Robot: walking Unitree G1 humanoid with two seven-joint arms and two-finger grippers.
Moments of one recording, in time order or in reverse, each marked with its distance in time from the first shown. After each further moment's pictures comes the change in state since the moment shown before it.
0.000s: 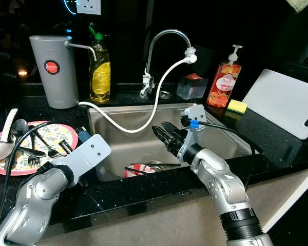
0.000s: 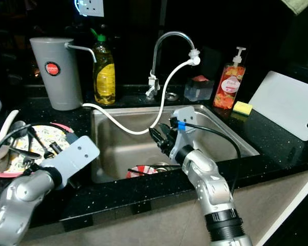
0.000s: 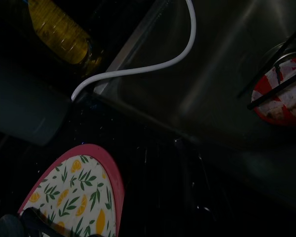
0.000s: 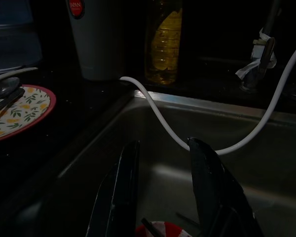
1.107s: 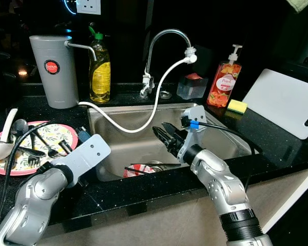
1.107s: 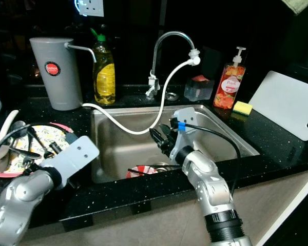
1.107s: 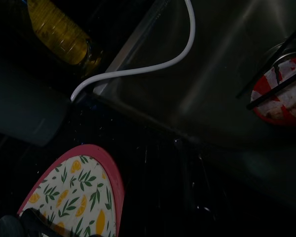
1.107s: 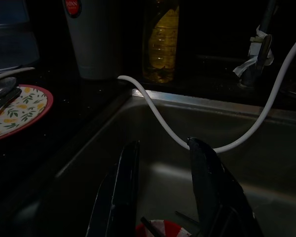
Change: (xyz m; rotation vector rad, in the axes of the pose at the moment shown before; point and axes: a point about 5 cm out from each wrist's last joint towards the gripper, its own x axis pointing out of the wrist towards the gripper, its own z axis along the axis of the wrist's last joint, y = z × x) left arm 0.000 0.001 -0.001 0.001 -0.003 -0.004; right arm -0.001 -0.001 -0.001 0.007 0.001 -0.009
